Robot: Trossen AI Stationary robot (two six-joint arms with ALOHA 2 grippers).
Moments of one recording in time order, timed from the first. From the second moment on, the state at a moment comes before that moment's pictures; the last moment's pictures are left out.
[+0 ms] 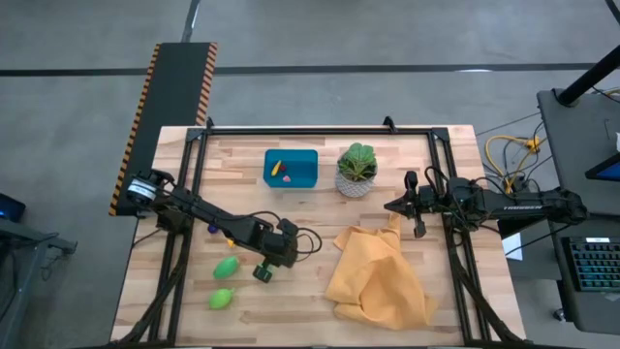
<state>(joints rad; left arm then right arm) -0.30 1.71 0.98 -0.39 -0.01 0.23 -0.07 0.37 0.11 0.19 -0.13 0.01</state>
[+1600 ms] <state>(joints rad) -0.20 1.78 1.14 -0.88 0.01 -0.75 -0.07 0.37 0.11 0.19 -0.13 0.02</state>
